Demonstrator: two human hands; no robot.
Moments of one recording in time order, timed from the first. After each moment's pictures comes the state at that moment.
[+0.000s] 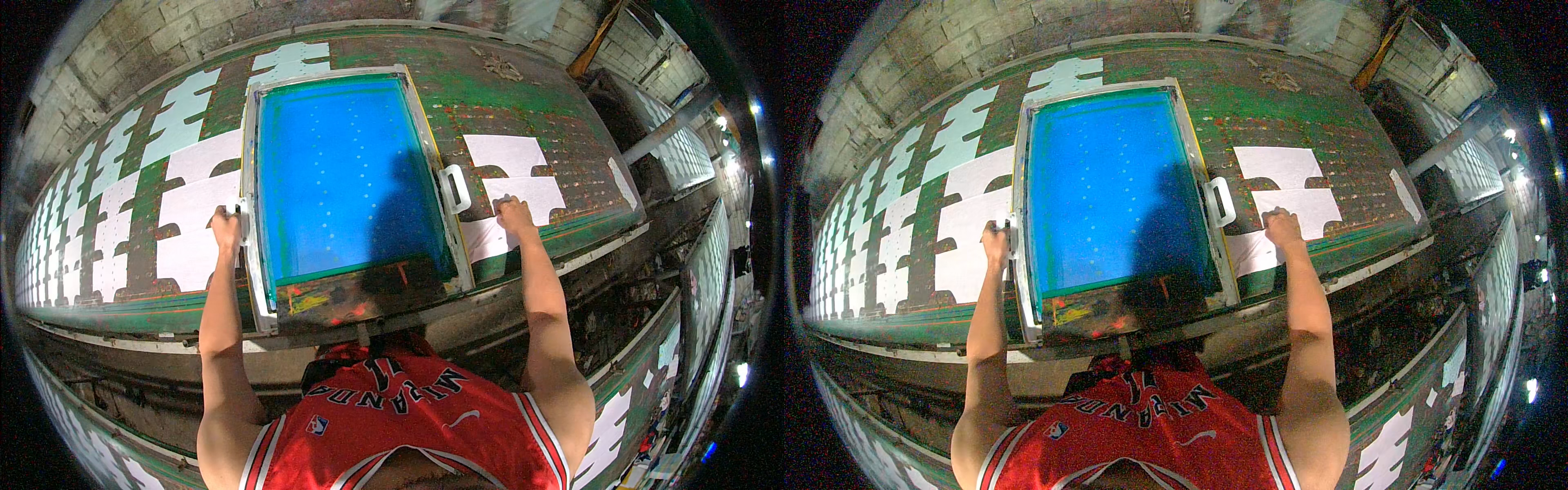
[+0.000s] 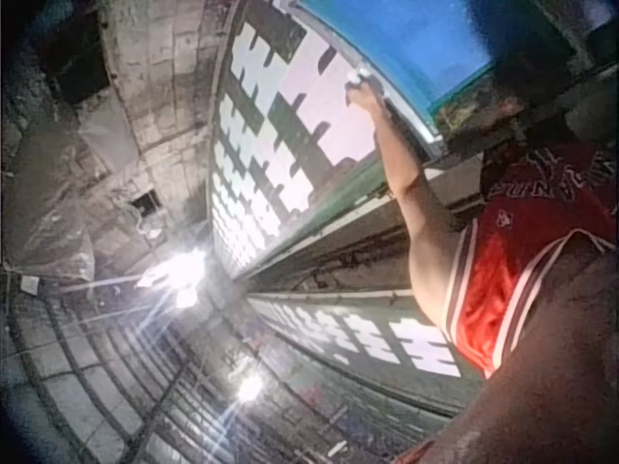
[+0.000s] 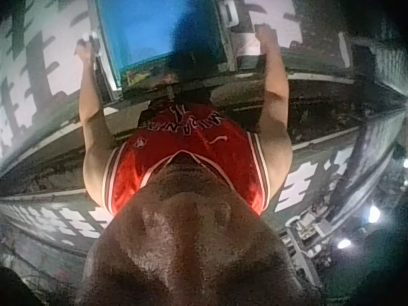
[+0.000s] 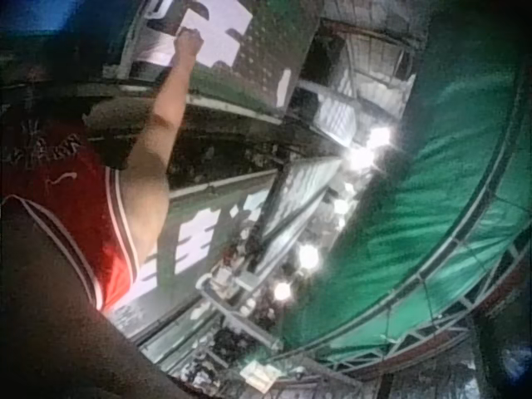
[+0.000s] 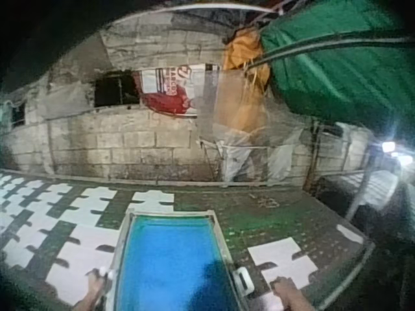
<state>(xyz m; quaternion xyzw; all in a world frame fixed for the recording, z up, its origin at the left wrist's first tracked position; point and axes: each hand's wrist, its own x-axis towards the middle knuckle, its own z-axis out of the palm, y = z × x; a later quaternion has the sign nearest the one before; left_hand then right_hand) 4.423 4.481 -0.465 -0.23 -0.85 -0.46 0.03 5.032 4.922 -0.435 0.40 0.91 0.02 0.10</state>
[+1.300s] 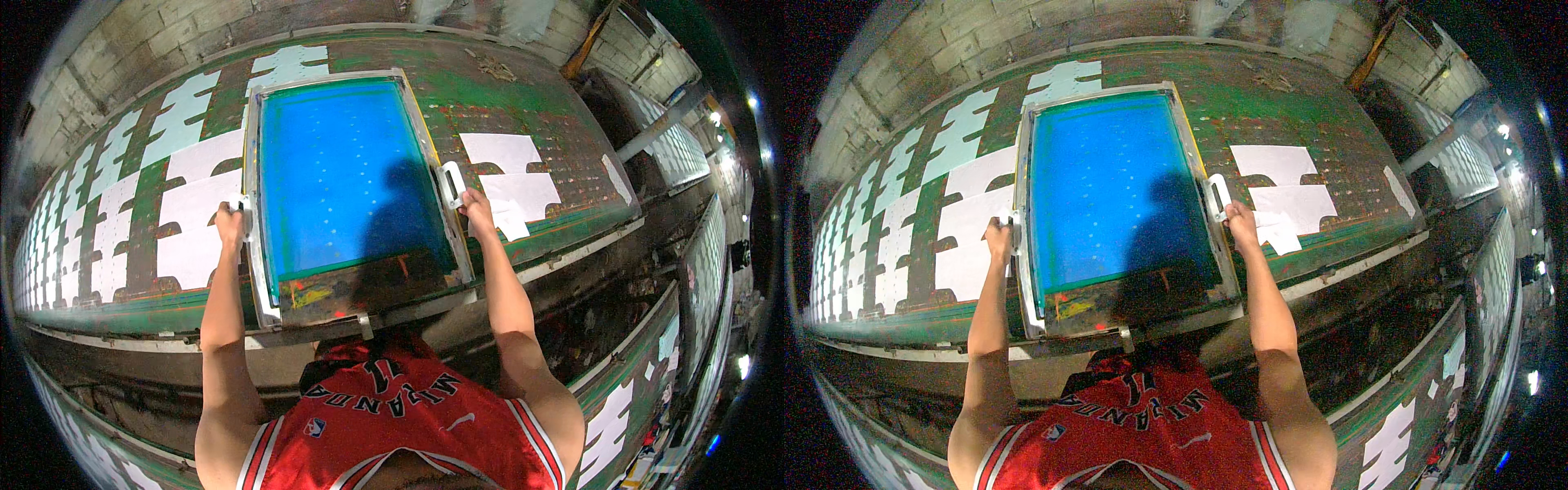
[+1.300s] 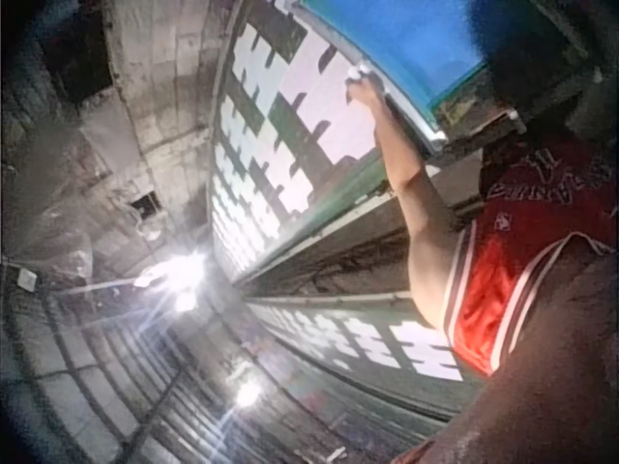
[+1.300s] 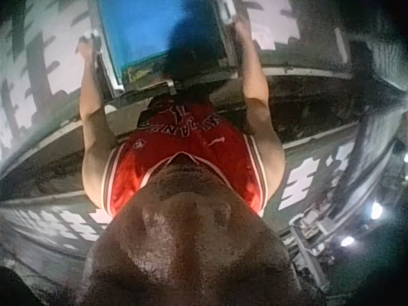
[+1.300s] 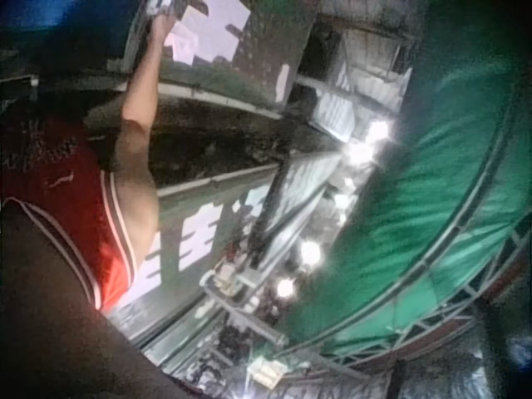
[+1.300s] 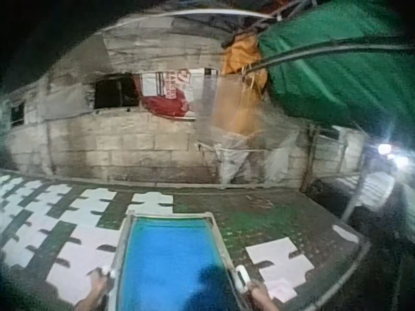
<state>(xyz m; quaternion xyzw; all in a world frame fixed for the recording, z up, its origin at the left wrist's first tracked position) 4.440 4.486 -0.444 -0.23 -0.87 -0.44 0.03 4.944 4.844 -0.444 0.49 0.57 -0.58 -0.30</state>
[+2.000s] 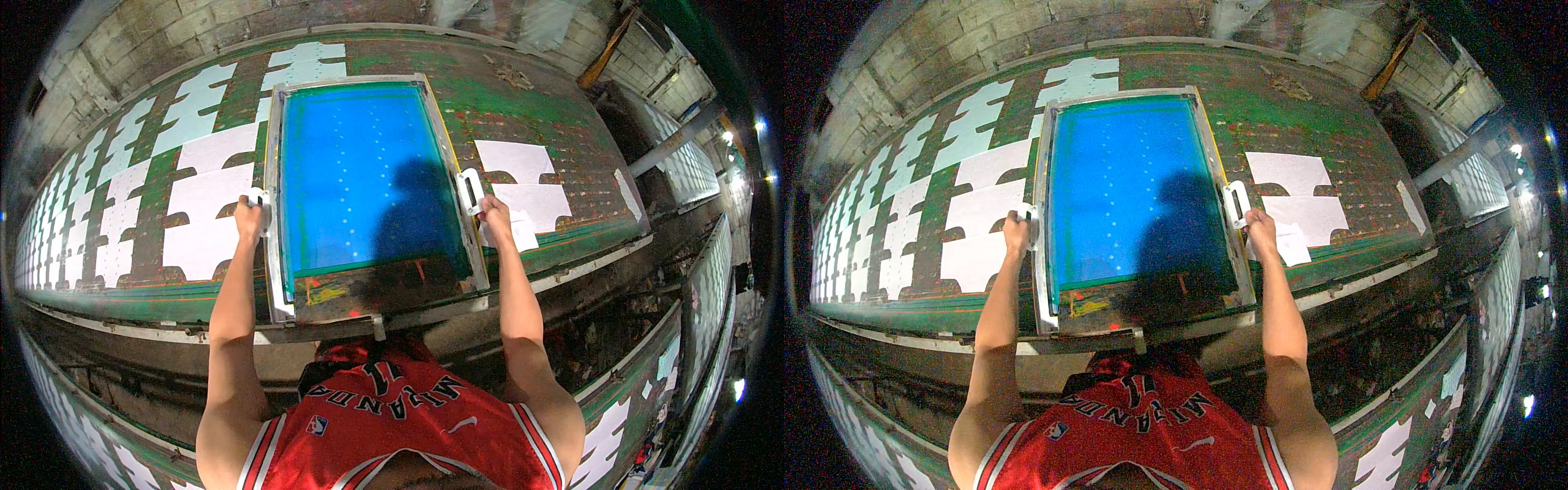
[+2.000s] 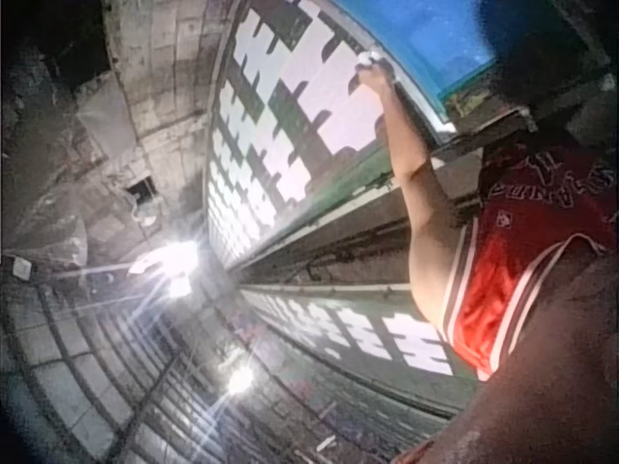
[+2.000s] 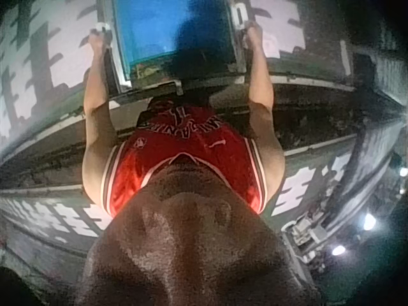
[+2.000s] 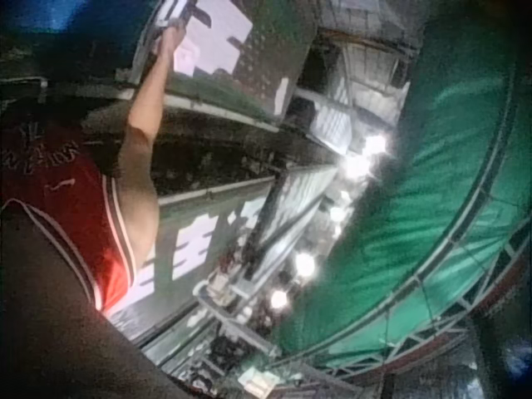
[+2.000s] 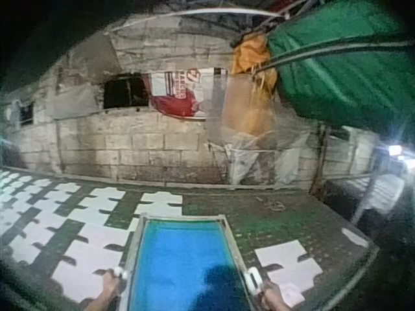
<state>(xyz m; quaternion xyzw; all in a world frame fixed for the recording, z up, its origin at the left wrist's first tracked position) 4.469 4.504 -0.433 -0.20 -0.87 -0.44 -0.01 4.955 4.859 -0.439 0.50 0.59 -0.57 -0.30</state>
